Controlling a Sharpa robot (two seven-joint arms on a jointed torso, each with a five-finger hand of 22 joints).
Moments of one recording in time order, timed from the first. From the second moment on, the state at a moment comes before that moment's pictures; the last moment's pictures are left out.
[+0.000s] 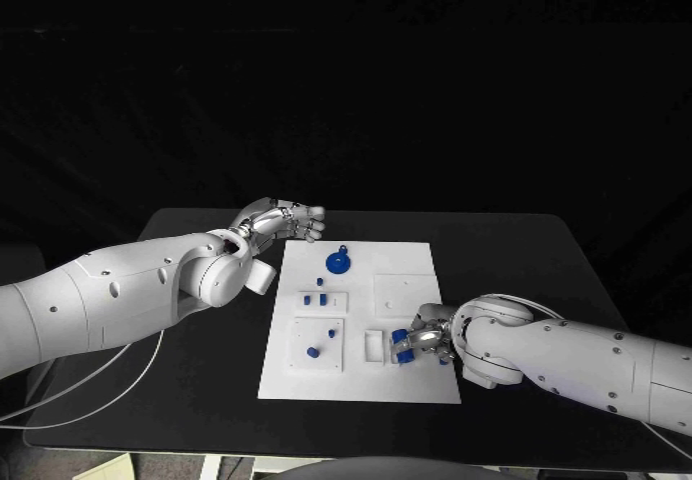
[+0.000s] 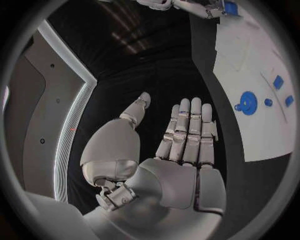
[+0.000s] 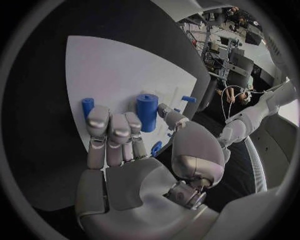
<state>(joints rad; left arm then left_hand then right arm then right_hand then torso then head) 1.21 -0.78 -0.15 1.31 -0.16 -0.19 0.33 0.90 -0.08 0.39 -0.26 0.06 0.88 0.17 0.19 0.60 1.15 0.14 0.07 0.15 0.89 0.13 0.47 0.40 0.06 0.66 0.03 0.53 1.21 1.06 -0.66 -0.17 1.43 -1.12 -0.05 -0.51 0.71 -0.19 0.70 -0.05 0.05 0.96 0.09 0.30 0.59 1.22 -0.01 1.12 1.29 1.32 -0.12 1.23 1.00 0.18 1.29 -0.12 1.06 1.31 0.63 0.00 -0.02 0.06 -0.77</state>
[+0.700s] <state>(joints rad) 1.21 -0.78 -0.15 1.31 -0.16 -0.19 0.33 0.90 -0.08 0.39 -0.26 0.06 0.88 0.17 0.19 0.60 1.15 0.14 0.07 0.14 0.89 0.13 0.47 0.40 0.06 0.66 0.04 0.53 1.21 1.07 -0.72 -0.17 1.49 -1.06 -0.13 -0.51 0.71 -0.12 0.74 -0.12 0.05 0.99 0.08 0.30 0.58 1.21 -0.02 1.09 1.27 1.31 -0.13 1.23 1.00 0.18 1.28 -0.11 1.08 1.31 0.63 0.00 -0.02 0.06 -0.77</state>
